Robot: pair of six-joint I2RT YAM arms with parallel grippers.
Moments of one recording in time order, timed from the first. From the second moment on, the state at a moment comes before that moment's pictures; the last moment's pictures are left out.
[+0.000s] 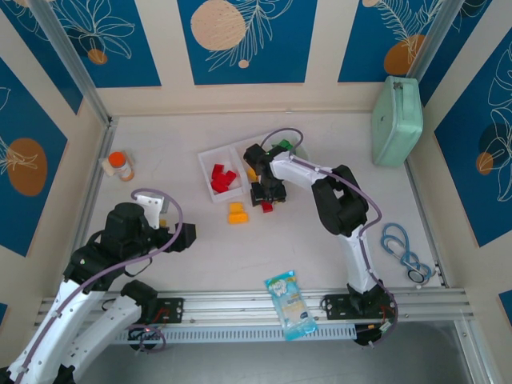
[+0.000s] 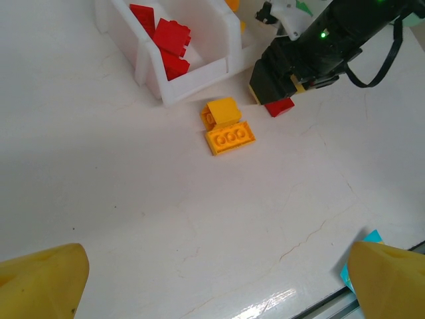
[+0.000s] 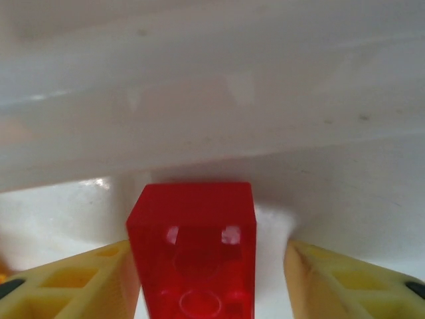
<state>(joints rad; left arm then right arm) -0.47 0.55 0.81 -0.94 0.13 -0.36 0.64 2.18 1.68 -1.02 -0.01 0.47</state>
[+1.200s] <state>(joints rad) -0.47 0.51 0.80 -0.94 0.13 -0.36 0.68 2.54 2.55 -0.99 -0.27 0.38</state>
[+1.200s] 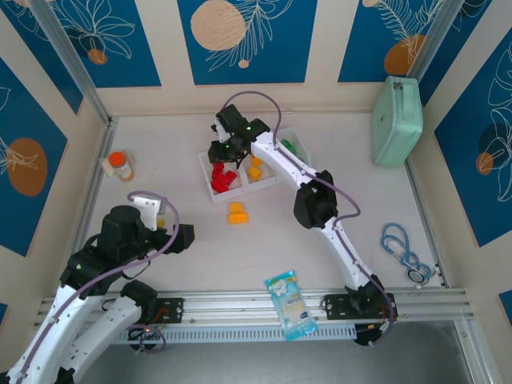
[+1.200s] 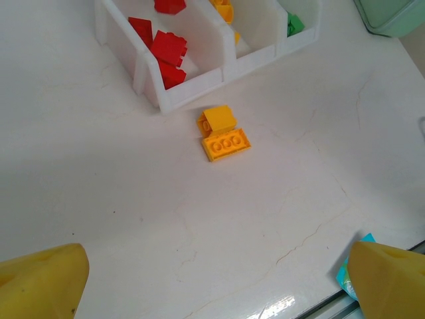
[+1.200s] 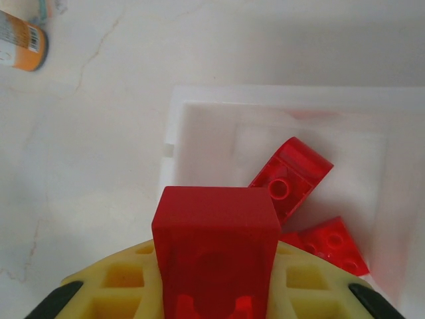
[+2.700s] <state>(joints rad) -0.47 0.50 0.80 -0.93 0.19 -0.36 0.80 2.10 1.69 -0.85 -0.03 0.72</state>
